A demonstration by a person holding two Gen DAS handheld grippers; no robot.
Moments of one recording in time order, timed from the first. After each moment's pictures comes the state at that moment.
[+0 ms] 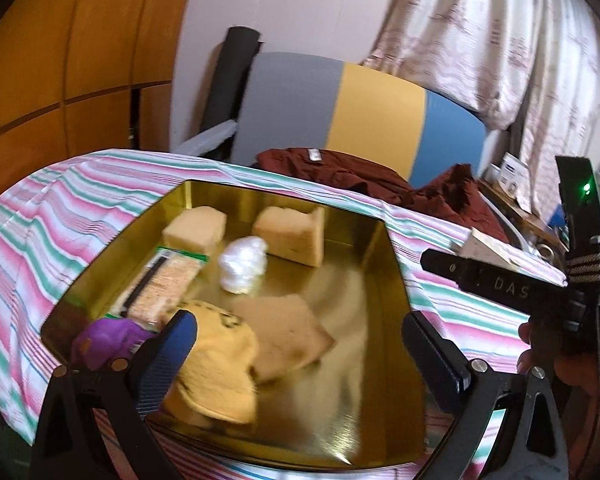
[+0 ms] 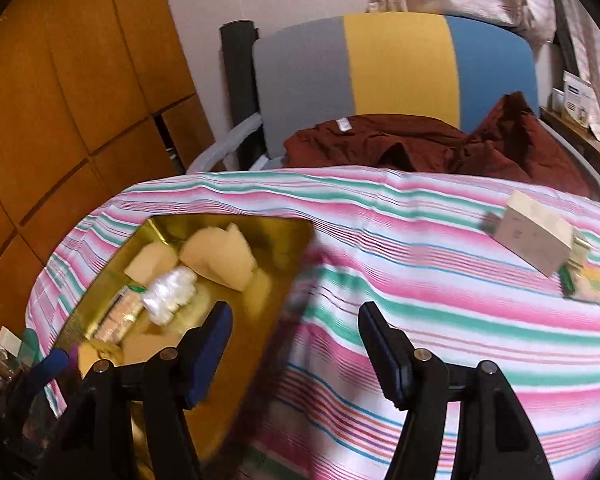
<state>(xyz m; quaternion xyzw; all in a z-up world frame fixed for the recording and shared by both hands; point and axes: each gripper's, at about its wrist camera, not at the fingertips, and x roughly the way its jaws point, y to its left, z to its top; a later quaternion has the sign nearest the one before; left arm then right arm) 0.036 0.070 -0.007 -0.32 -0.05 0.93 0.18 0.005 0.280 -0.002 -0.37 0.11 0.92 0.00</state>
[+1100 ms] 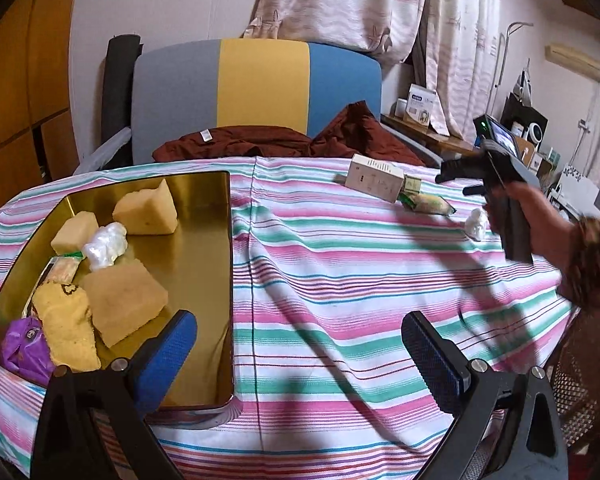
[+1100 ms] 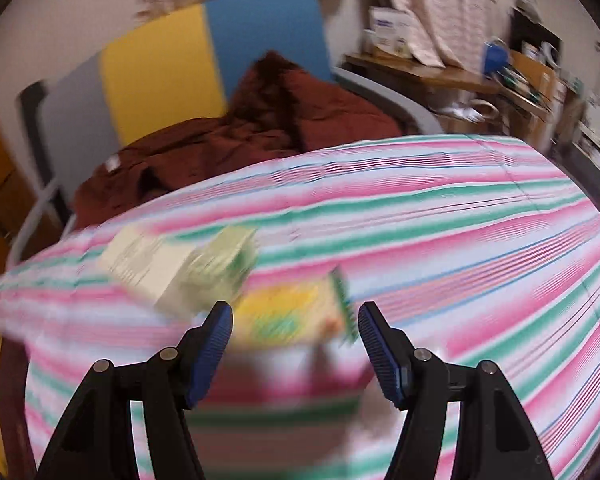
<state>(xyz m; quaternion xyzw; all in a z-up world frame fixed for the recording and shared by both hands) 0.104 0.165 -0.011 -0.33 0.06 0.88 0.32 0.022 0.605 -0.022 -0.39 0.21 0.85 0.29</state>
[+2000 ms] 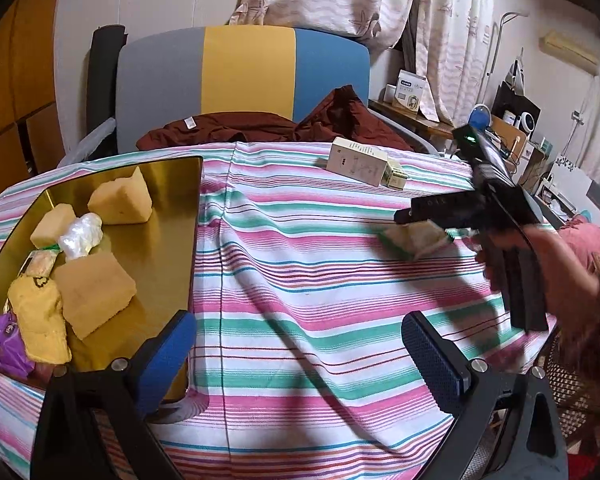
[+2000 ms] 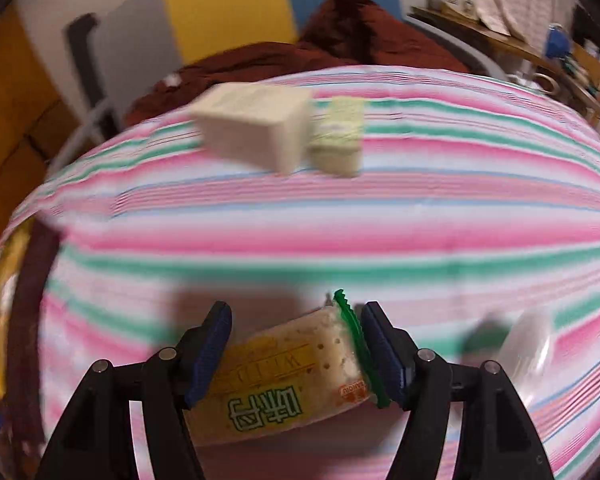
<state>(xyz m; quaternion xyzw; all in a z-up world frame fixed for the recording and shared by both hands) 0.108 0.184 -0.018 -0.35 0.06 0.87 0.34 0.069 0.481 -0.058 -0.45 0.21 0.86 0.13</state>
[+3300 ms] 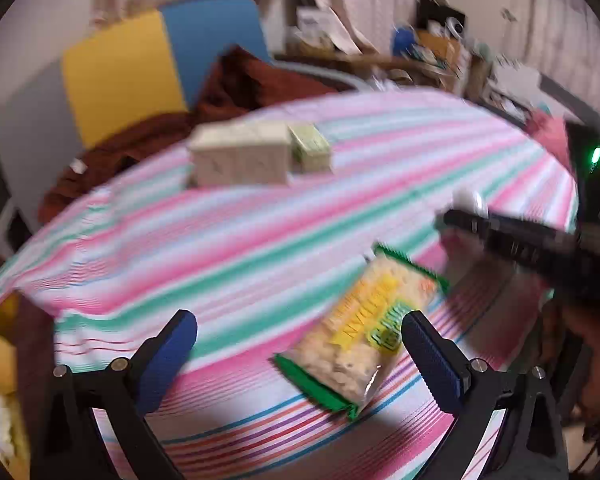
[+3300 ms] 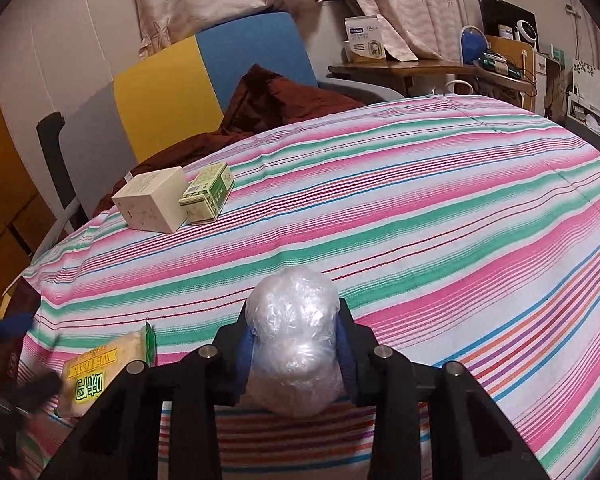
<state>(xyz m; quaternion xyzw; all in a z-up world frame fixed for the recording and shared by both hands) 0.045 0.376 -0.053 -0.37 0.23 0.78 0.45 0.160 0.549 -0.074 -0.31 0.23 0.88 0.26</state>
